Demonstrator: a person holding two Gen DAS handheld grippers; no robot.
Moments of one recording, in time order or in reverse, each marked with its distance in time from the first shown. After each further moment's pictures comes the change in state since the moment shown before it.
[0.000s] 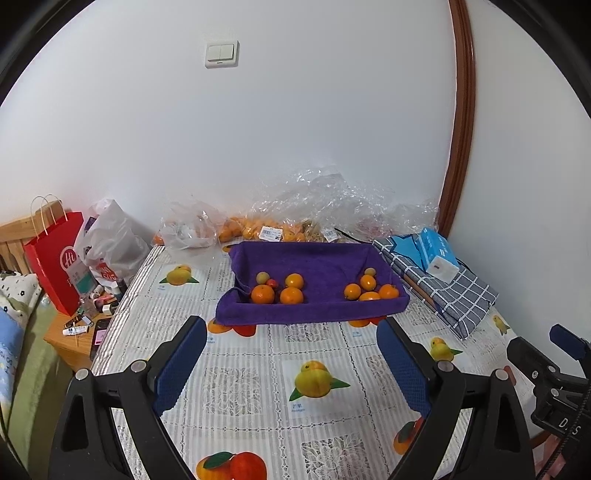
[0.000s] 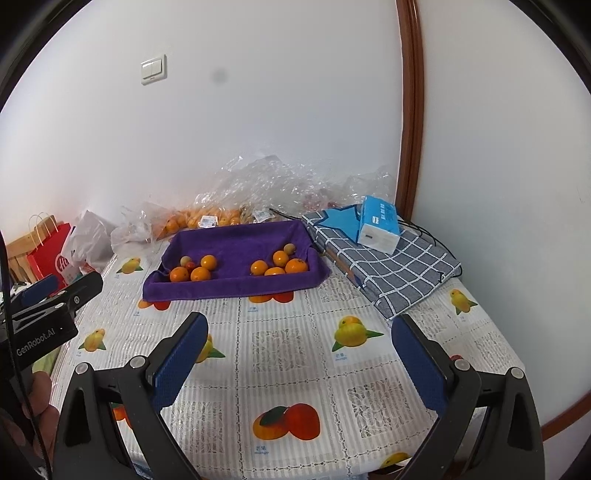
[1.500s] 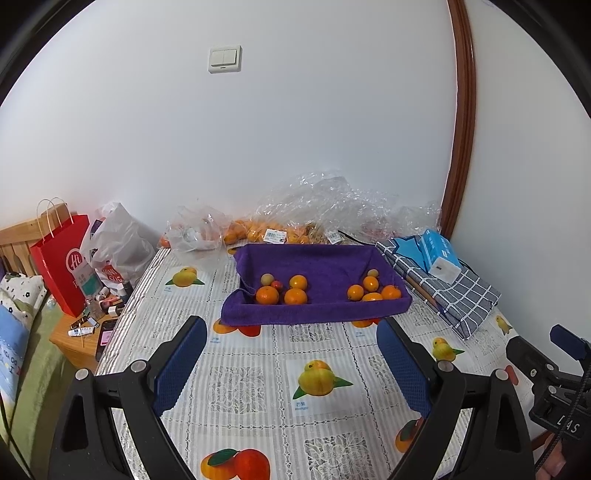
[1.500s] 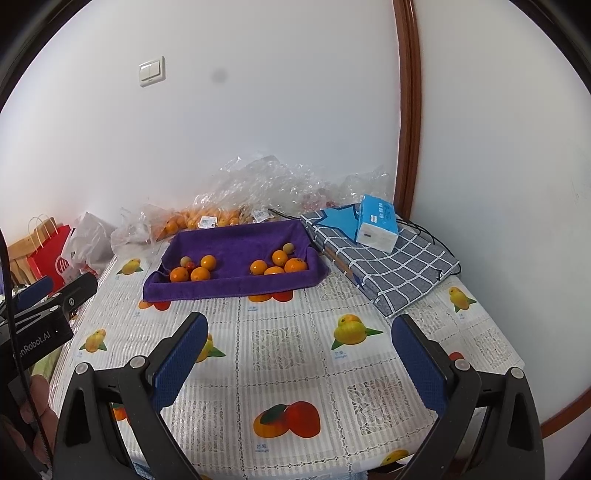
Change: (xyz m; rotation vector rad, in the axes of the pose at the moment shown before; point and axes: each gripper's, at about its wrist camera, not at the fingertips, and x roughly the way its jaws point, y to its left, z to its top) left arm -0.010 -0.003 -0.002 0.003 -0.012 0.028; right arm -0.003 -0.001 0.000 0.009 0.003 0.004
